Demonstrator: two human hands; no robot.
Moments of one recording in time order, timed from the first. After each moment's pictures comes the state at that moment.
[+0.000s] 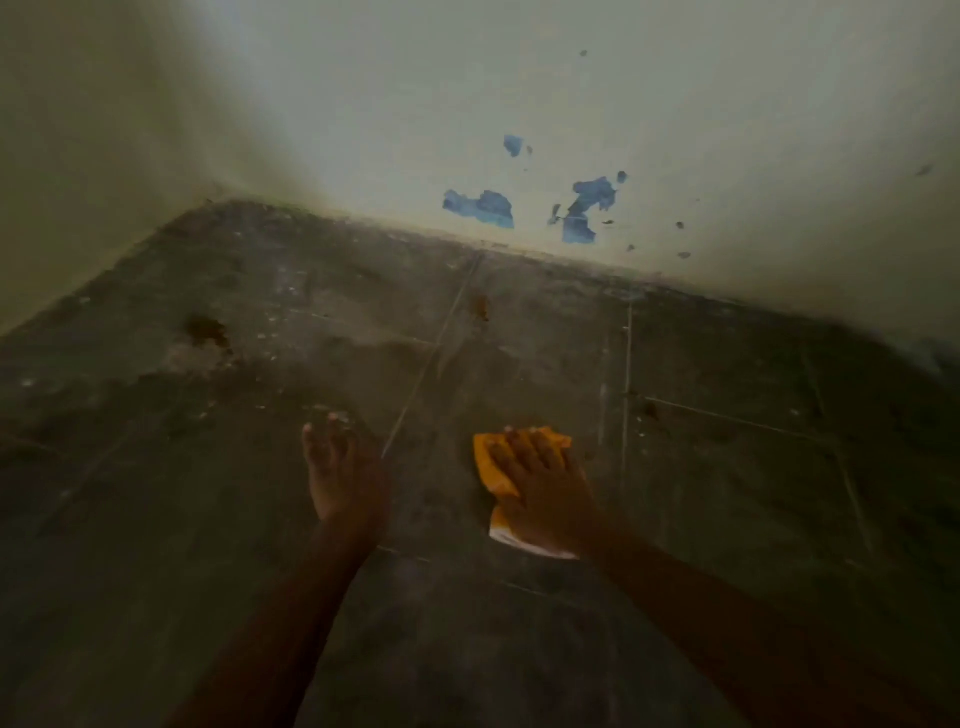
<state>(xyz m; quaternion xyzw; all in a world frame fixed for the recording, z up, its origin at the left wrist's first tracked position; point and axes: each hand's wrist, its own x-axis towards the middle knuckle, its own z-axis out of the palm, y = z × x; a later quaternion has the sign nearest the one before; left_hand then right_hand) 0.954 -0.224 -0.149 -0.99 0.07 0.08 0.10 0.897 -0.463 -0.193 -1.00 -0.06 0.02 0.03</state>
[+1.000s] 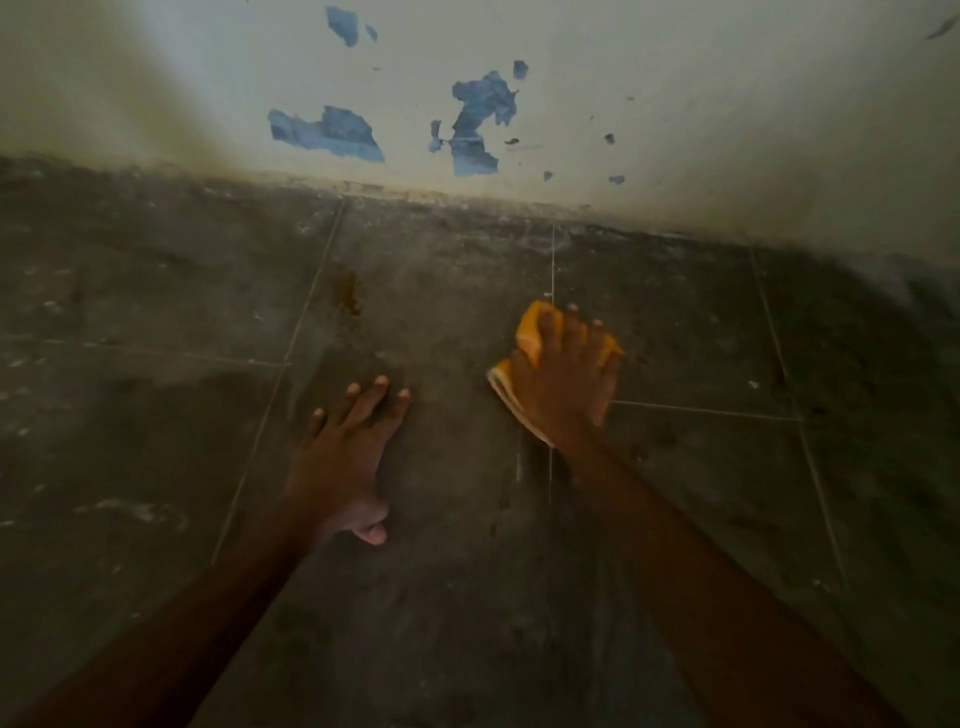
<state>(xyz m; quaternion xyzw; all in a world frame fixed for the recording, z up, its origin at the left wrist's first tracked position) 1.059 -0.370 -0.158 -0.93 0.28 0.23 -0.03 1.035 -0.620 -0.202 -0.94 0.31 -0.01 0.10</state>
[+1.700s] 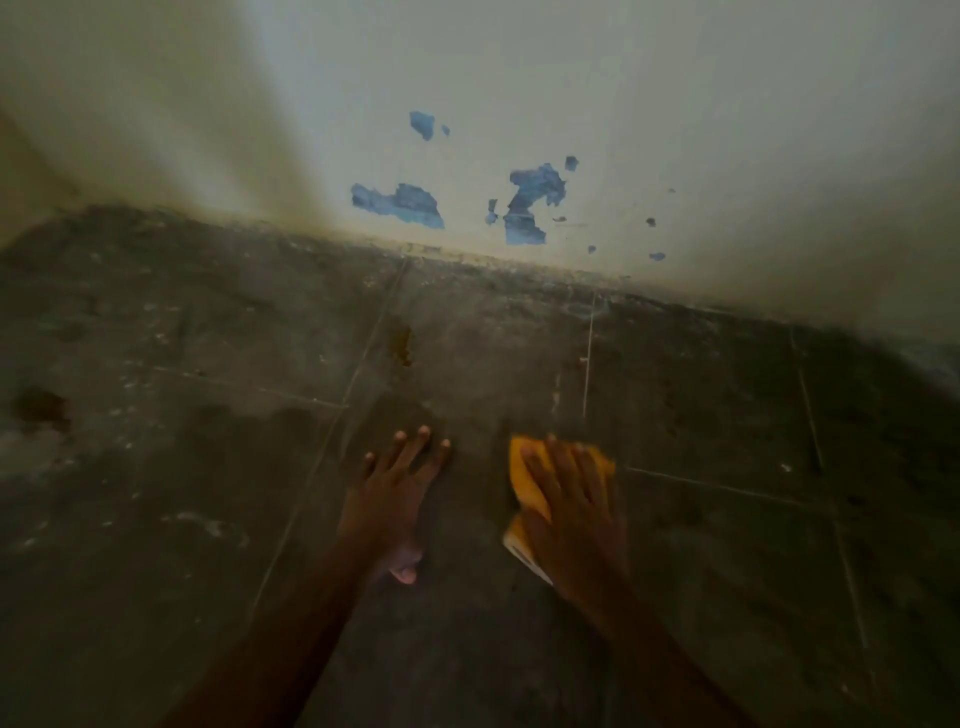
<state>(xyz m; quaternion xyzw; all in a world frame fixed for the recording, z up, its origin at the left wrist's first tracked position) 1.055 -0.374 -0.149 -0.94 0.27 0.22 0.00 0.954 -0.590 -0.204 -0.99 0.10 0.01 0.09</state>
